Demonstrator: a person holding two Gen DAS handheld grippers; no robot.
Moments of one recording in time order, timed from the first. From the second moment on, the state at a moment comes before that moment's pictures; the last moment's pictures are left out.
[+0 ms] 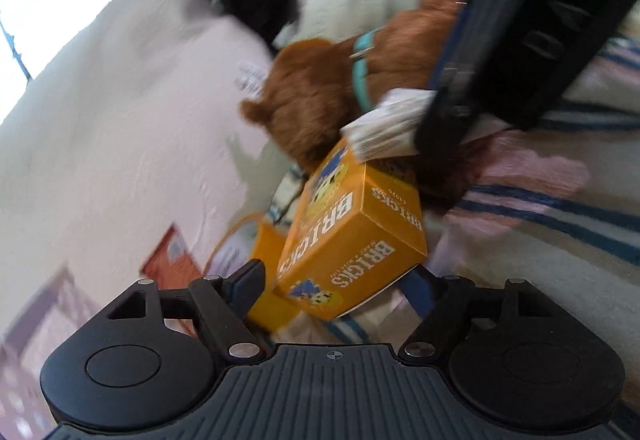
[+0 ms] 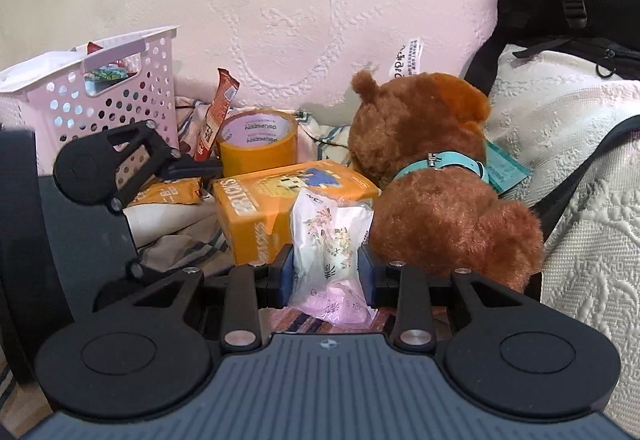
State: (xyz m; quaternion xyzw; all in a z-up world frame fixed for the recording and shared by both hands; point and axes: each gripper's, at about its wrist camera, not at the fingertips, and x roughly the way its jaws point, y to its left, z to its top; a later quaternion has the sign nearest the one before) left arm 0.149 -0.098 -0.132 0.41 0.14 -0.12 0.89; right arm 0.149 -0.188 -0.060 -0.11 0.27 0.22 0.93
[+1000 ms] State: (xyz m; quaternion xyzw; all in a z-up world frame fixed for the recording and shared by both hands) left arm 0.119 -0.056 -0.063 0.28 0.12 -0.17 0.94; right arm 0.114 -0.203 -0.002 -0.10 0.21 0.20 0.95
